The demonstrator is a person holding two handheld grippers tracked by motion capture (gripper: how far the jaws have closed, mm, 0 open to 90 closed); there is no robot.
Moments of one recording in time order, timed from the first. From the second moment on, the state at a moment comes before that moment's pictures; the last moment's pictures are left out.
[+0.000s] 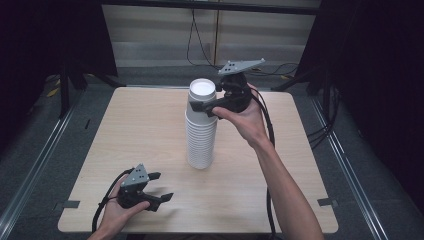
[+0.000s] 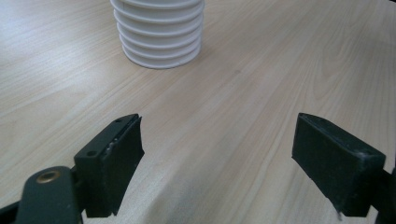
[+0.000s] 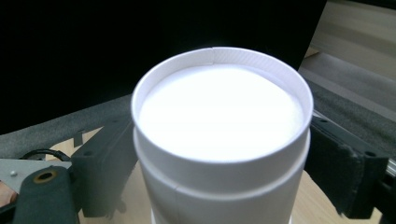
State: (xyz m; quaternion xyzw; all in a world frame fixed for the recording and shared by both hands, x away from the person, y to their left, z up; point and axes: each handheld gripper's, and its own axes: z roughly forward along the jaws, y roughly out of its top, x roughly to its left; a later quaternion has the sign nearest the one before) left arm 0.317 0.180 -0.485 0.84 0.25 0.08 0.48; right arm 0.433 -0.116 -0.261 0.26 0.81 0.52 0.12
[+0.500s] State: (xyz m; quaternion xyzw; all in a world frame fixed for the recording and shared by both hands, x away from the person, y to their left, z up) left arm 0.317 0.179 -0.486 0.84 0.25 0.08 0.48; right arm 0.436 -0.111 -0.259 0.26 0.81 0.51 0.12
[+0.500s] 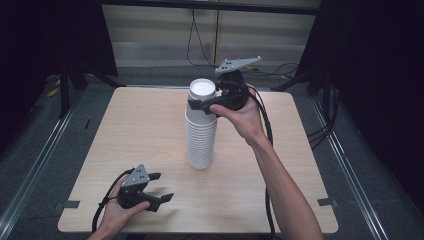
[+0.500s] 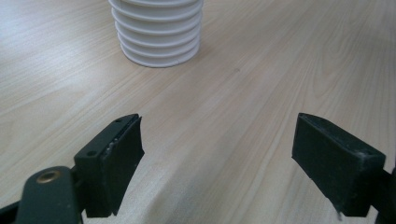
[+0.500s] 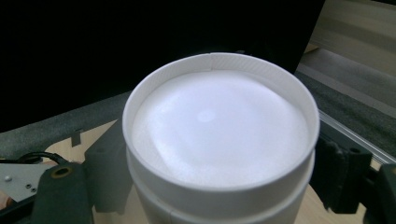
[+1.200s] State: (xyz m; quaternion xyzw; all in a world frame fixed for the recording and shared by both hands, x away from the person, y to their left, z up) left arm 0.318 0.178 -0.487 0.84 0.26 0.07 0.47; right arm 0.430 -0.117 -0.248 0.26 0.78 0.55 0.14
